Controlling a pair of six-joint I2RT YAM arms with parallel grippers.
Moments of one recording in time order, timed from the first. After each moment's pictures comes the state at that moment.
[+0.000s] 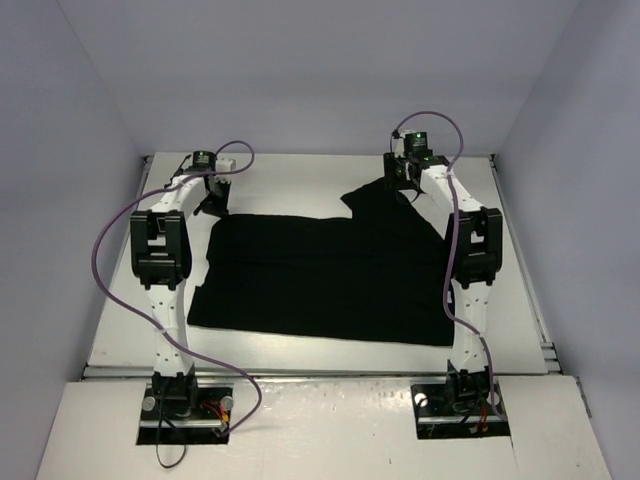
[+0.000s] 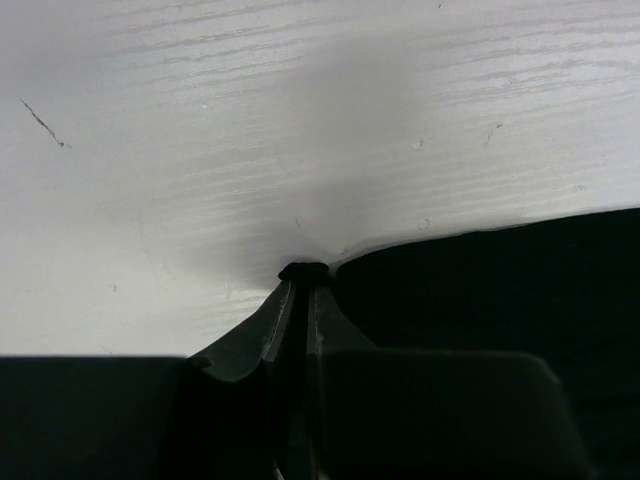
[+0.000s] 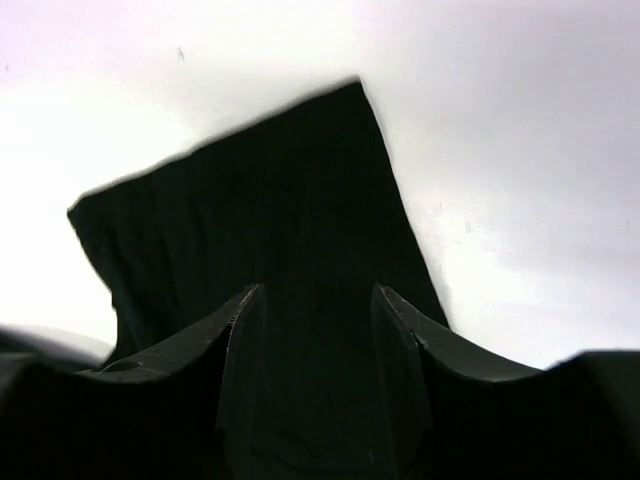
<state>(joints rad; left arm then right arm) -0.01 2.27 1.85 -0.65 0.12 0.11 0.14 2.27 1.91 -0.46 -0.07 0.05</state>
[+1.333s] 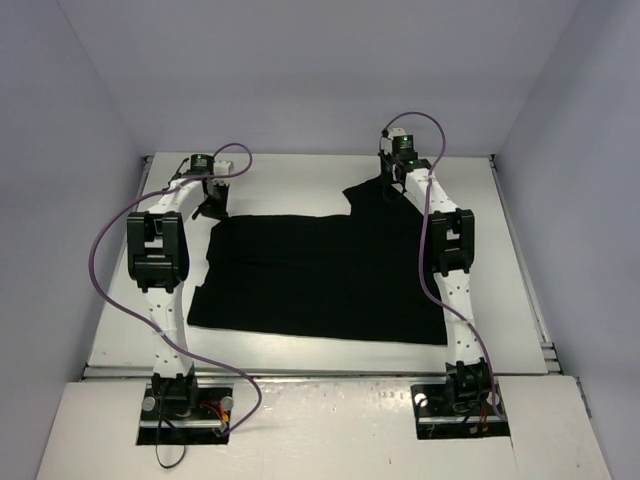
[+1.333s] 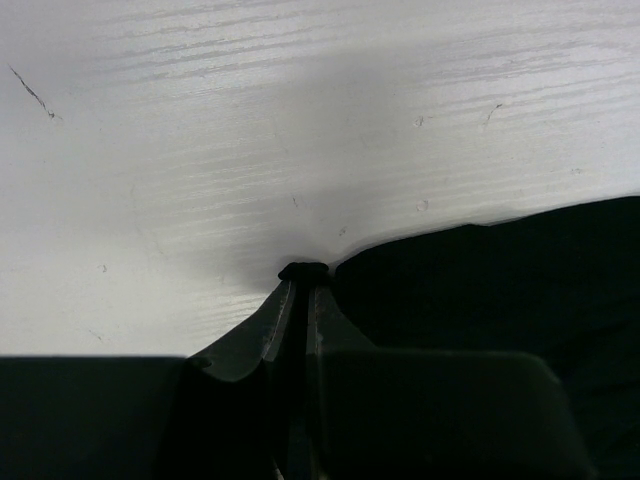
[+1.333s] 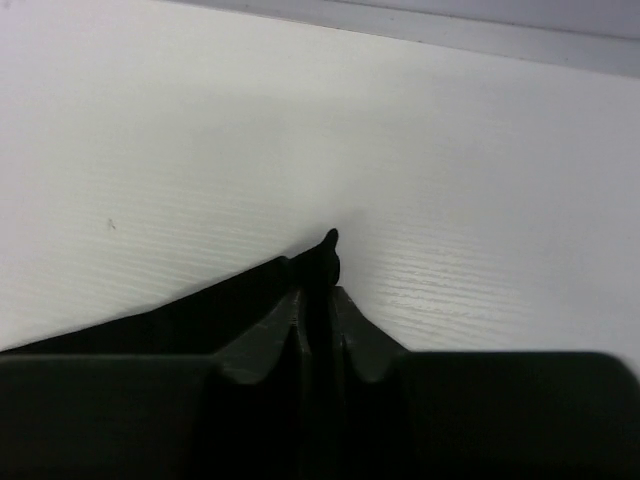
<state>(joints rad) -0.01 2.22 1.77 -0.60 0.14 0.09 0.15 2.67 2.35 -0.39 -0.03 0.01</state>
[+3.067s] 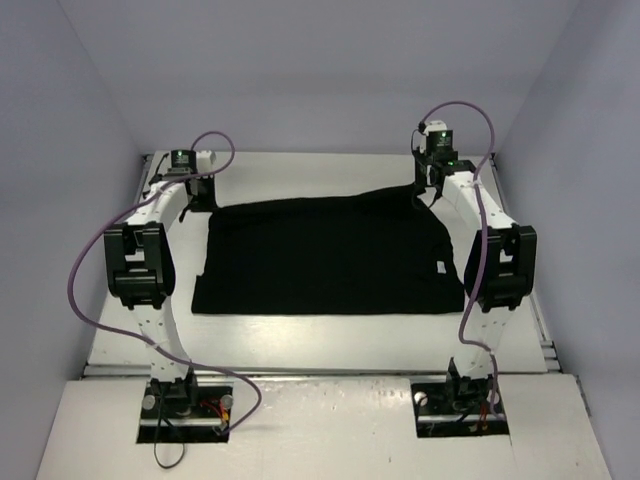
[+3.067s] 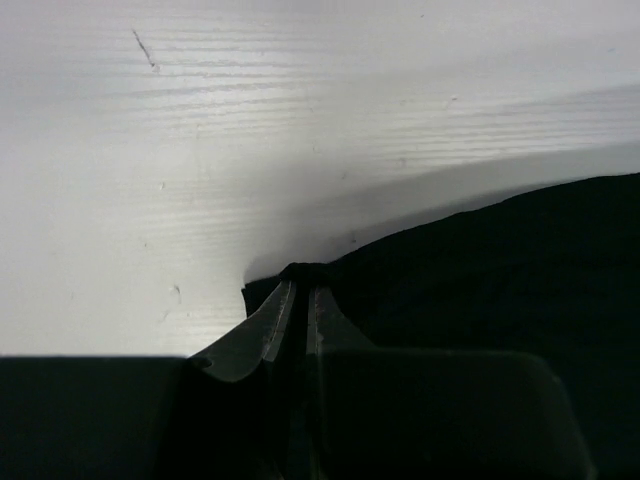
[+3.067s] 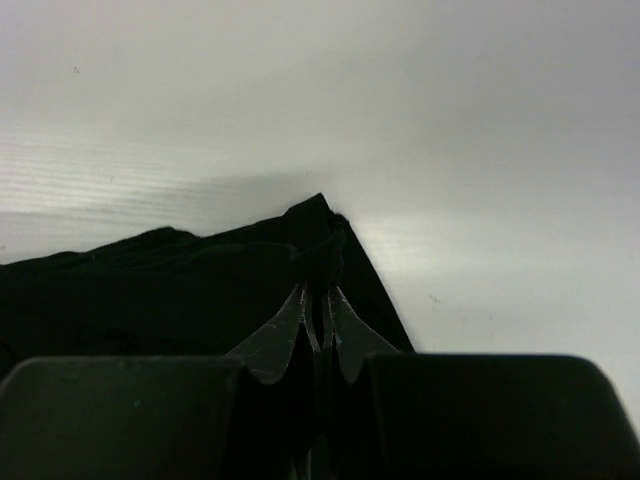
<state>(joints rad) 0.04 2.01 1.60 -0.53 0.17 -0.02 0.10 1.96 1.63 -0.38 0.12 -0.01</state>
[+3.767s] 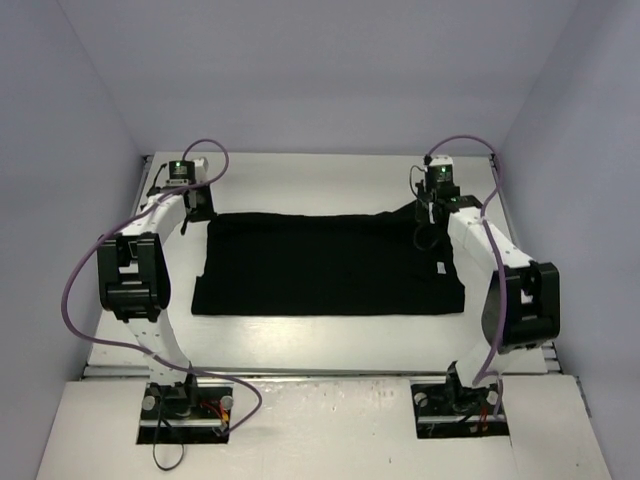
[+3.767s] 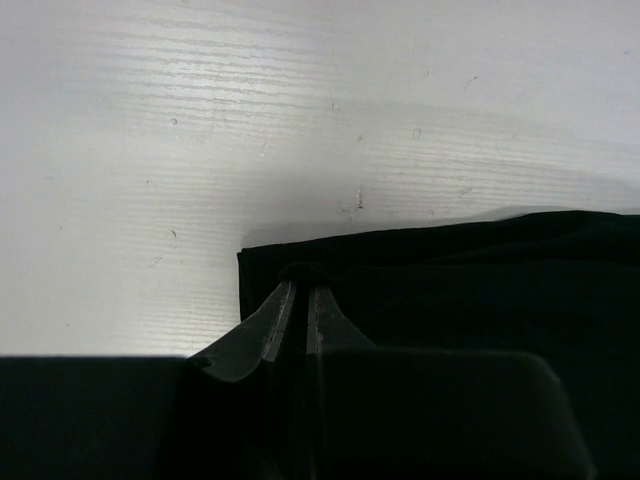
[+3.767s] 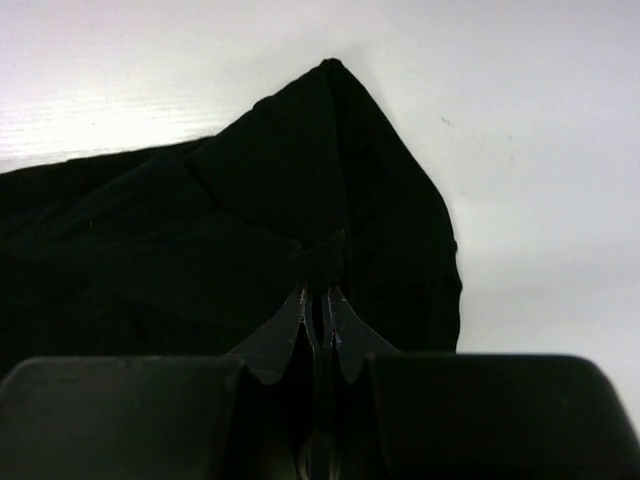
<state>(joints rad) 0.03 1.88 1.42 -0.43 0.11 -0.14 0.15 1.63 1.20 -0.36 0.20 0.13</state>
